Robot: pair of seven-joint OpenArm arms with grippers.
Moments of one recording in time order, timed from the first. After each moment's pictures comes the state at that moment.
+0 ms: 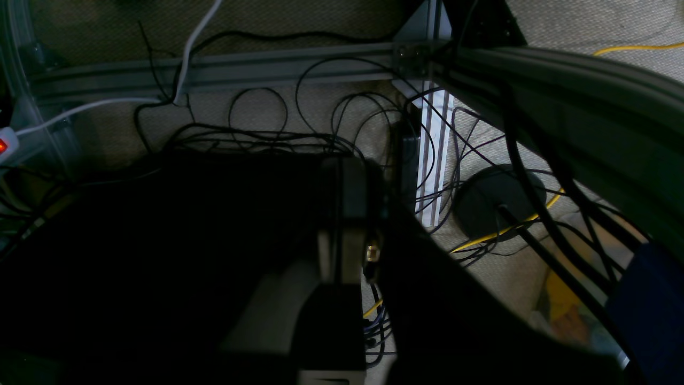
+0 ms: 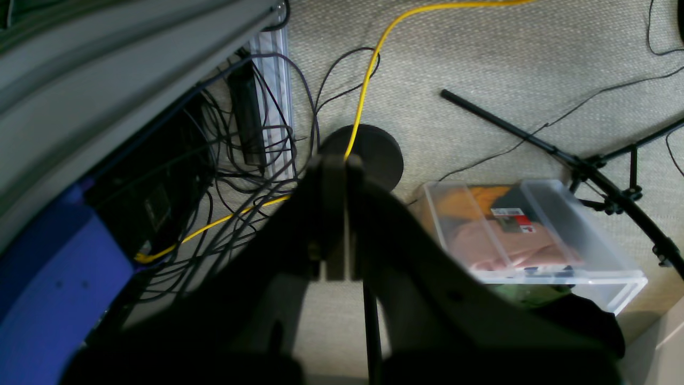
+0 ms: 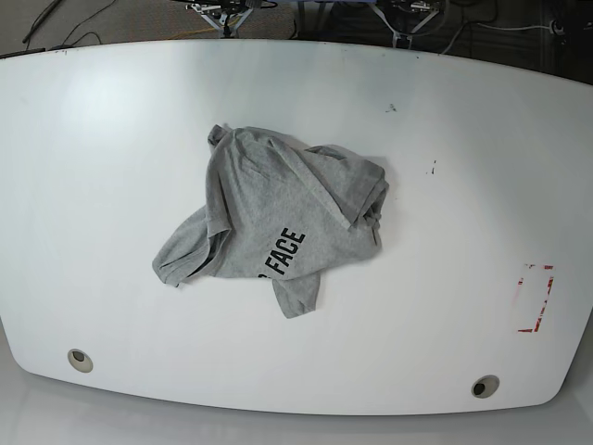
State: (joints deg) left arm 2.7 -2.0 -9.8 0.3 13.3 -1.4 -13.3; right arm -6.0 -0.5 20.6 10.0 -21.8 4.9 -3.5
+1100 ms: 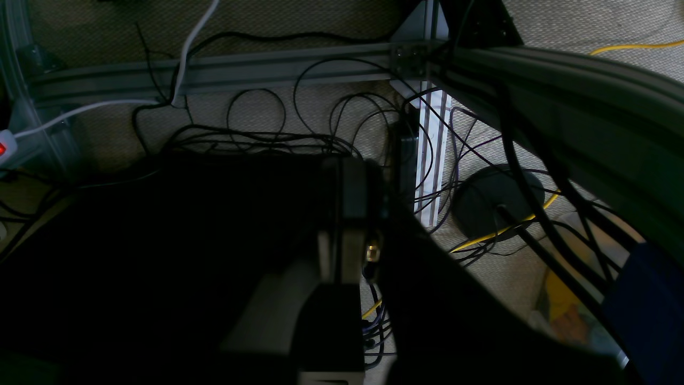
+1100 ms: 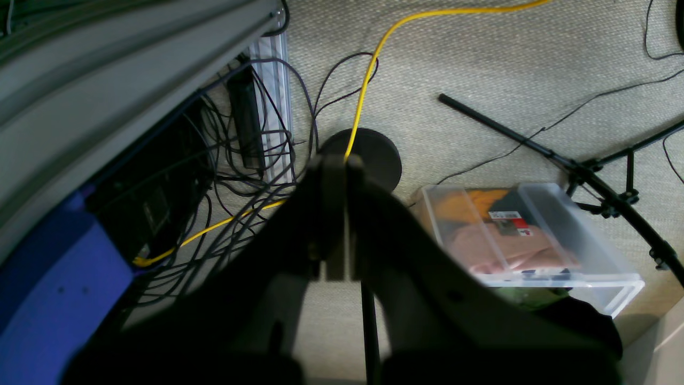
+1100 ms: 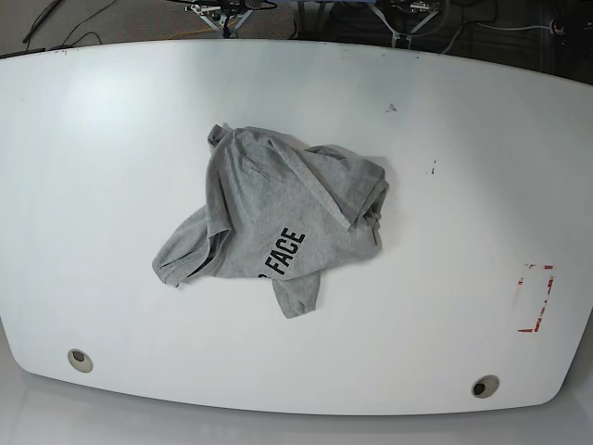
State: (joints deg) left arm 2.7 -2.0 -9.8 0.3 13.5 -1.4 -13.3; right arm -5.9 -0.5 20.4 10.3 -21.8 4.9 -3.5
